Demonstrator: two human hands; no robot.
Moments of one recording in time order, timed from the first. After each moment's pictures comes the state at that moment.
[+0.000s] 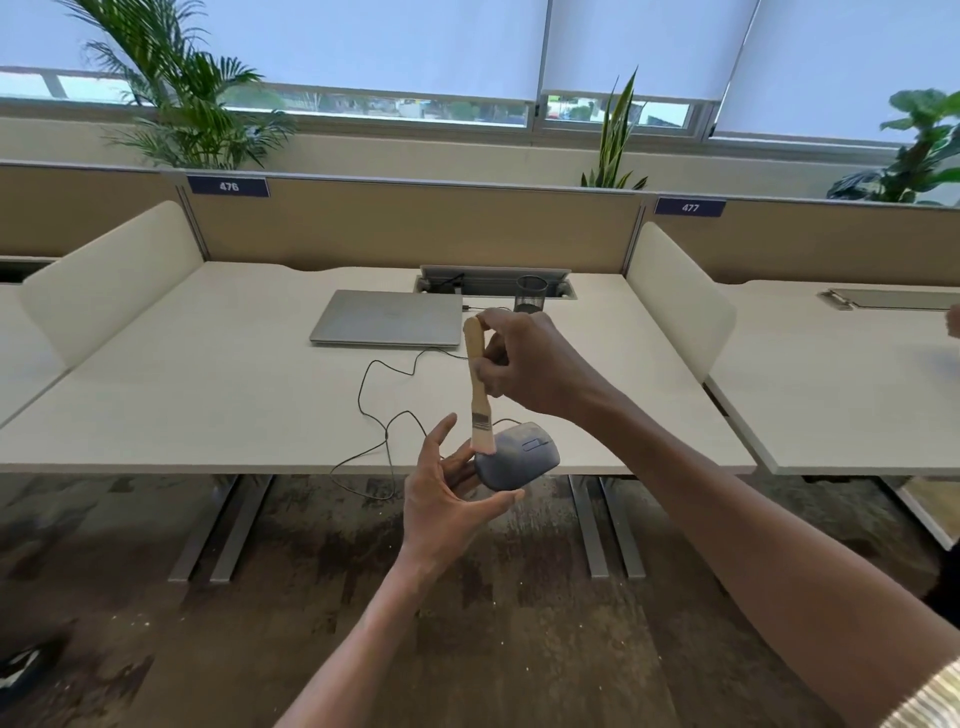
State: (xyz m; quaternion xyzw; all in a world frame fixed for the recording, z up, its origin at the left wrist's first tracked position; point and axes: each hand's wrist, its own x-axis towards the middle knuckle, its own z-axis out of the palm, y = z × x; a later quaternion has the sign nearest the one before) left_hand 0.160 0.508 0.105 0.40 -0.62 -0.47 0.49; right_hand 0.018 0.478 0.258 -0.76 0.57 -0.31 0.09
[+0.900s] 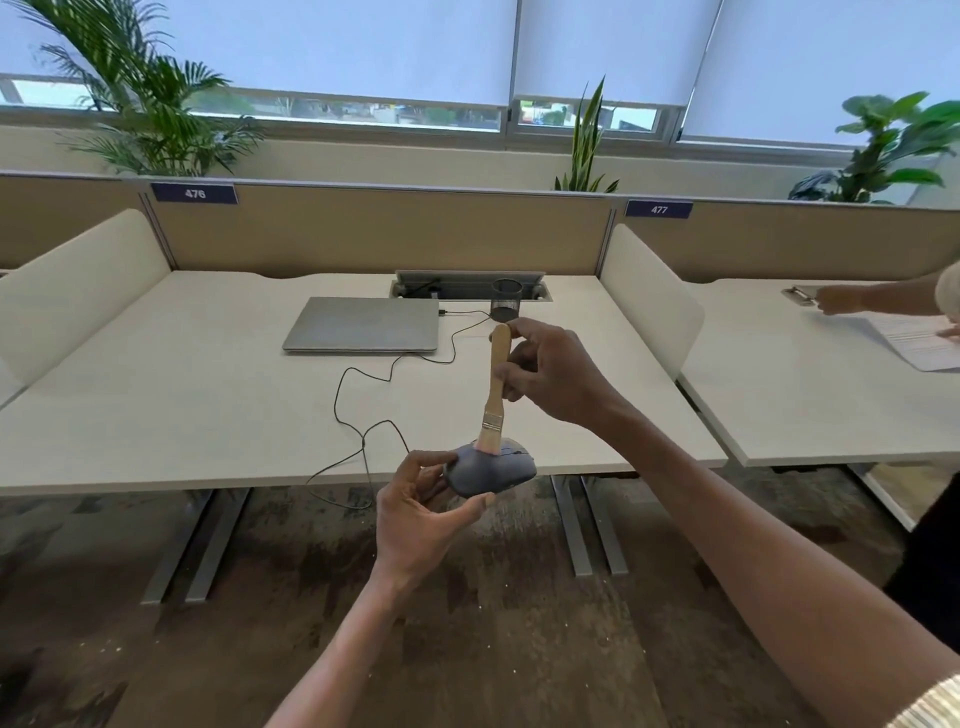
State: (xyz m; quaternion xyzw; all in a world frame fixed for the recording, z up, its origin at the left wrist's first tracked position) left_hand 0.159 0.511 0.098 0.39 -0.63 -0.44 0.52; right_hand -0.033 0.489 0.239 -0.69 0.59 -0.38 0.17
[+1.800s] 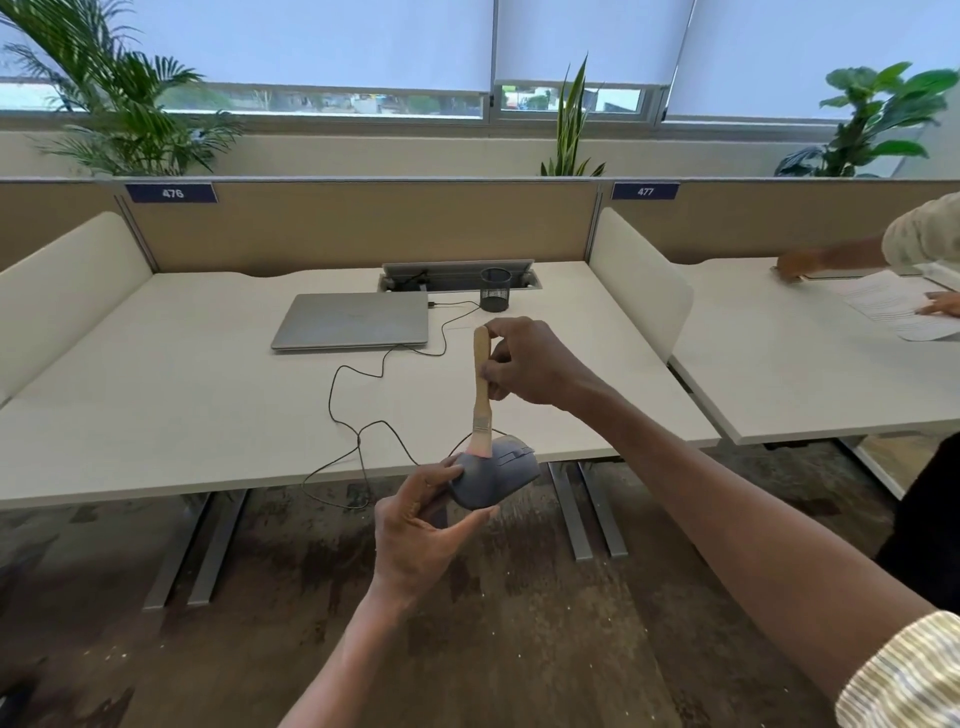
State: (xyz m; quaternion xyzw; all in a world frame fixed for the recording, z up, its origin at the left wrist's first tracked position) left_hand 0.162 0.520 0.087 0.32 -0.70 -0.35 0.54; right_hand -0.026 0.476 0.237 -0.66 0.65 -0.31 0.21
